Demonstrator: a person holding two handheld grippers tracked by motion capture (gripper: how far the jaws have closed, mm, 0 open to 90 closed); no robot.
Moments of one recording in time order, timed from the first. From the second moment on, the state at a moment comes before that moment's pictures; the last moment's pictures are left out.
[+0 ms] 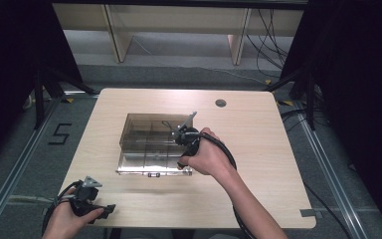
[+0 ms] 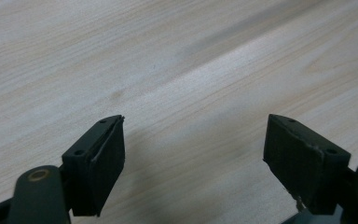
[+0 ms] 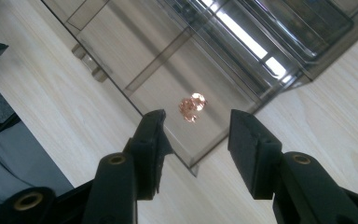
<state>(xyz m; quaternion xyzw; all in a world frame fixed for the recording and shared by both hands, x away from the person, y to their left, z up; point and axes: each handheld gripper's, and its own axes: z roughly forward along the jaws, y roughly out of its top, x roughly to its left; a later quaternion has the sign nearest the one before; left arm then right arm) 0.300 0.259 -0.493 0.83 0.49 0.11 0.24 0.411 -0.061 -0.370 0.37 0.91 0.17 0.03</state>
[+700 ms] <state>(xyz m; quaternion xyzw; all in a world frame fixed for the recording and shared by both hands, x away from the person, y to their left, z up) 0.299 0.259 -0.494 0.83 0.50 0.11 0.24 0.393 -0.153 -0.402 0.45 0.87 0.21 0.04</state>
